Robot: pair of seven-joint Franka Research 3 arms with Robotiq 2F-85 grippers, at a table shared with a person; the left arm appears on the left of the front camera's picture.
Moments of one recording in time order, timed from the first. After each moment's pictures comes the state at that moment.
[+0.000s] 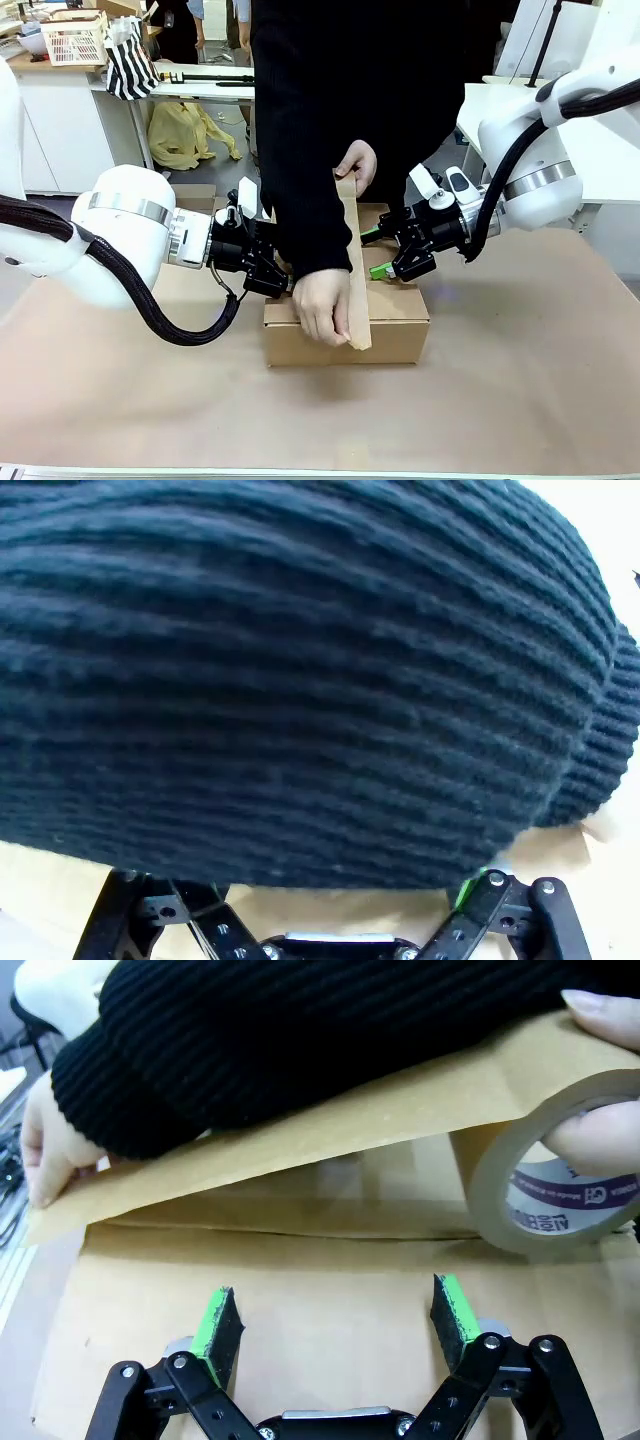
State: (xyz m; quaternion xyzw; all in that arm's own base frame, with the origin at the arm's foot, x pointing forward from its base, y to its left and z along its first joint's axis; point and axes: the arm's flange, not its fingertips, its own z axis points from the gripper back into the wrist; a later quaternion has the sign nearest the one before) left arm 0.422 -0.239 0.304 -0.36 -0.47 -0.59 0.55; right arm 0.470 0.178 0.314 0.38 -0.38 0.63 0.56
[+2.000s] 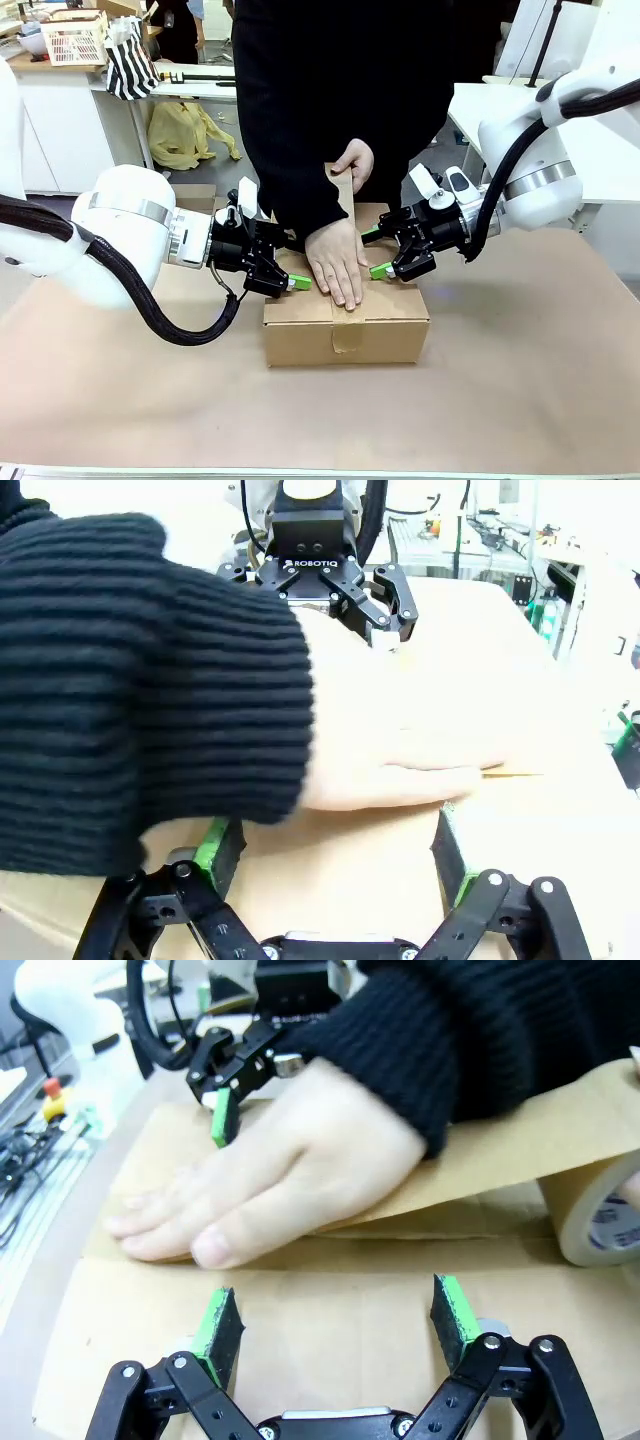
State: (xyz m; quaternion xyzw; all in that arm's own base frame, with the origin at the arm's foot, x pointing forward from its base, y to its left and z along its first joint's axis) left arm 0.422 -0.239 0.304 -0.36 -0.47 -0.59 0.55; right arm 0.470 0.178 0.315 0.38 -0.38 0.63 0.56
